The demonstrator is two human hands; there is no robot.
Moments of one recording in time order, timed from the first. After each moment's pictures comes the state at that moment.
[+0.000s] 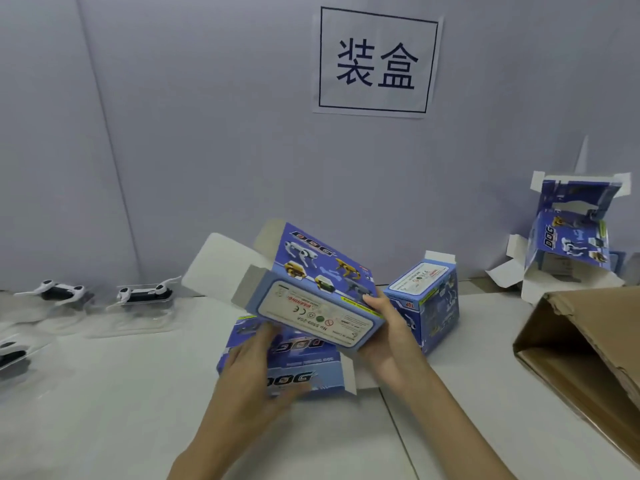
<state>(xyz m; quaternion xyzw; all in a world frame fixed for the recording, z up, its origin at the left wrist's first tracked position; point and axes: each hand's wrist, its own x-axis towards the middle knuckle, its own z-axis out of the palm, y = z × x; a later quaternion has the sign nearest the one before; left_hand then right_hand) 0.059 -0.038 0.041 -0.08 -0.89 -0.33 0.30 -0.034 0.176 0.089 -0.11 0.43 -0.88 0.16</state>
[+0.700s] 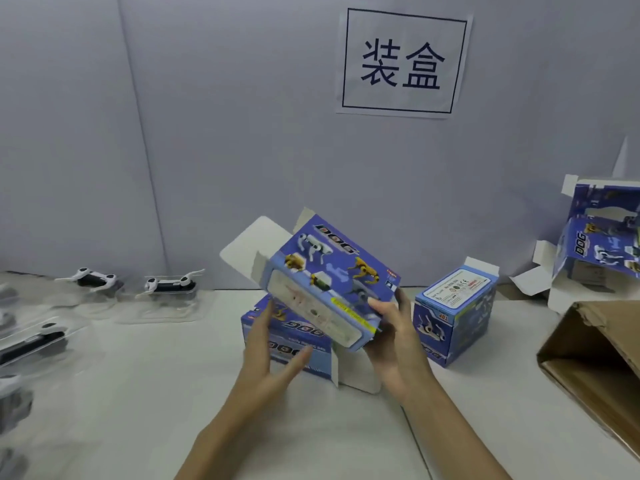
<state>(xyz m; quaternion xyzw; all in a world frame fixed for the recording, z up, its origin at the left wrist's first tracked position) 0.045 -0.049 0.031 -0.03 -0.83 -0.50 0.25 -0.028 0.156 0.084 -0.13 0.41 -0.90 0.10</state>
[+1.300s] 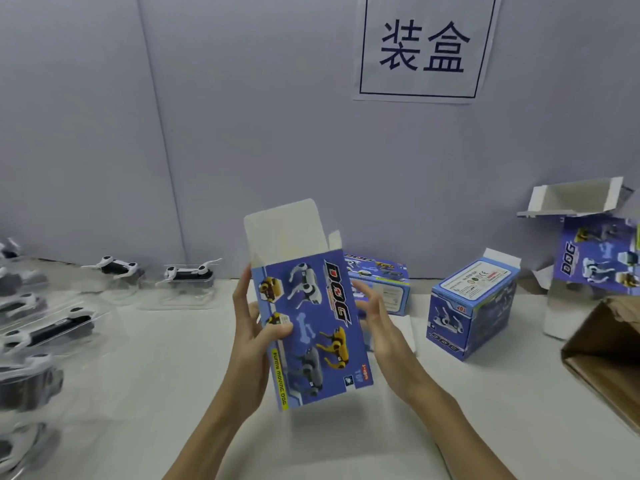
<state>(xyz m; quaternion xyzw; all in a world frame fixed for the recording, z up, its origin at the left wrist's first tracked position) 0.064 -0.052 0.060 -0.12 -0.59 -0.75 0.28 -0.008 0.144 0.069 -0.29 0.68 -0.66 0.07</state>
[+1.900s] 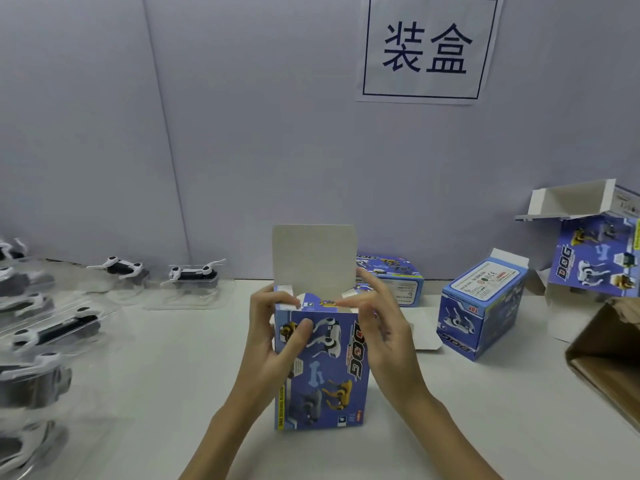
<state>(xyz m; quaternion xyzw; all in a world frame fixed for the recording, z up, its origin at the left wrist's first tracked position) 0.074 -0.040 0.064 -0.10 -0.69 -0.63 0.34 0.015 0.132 0.081 -0.34 0.66 -0.65 -0.17</state>
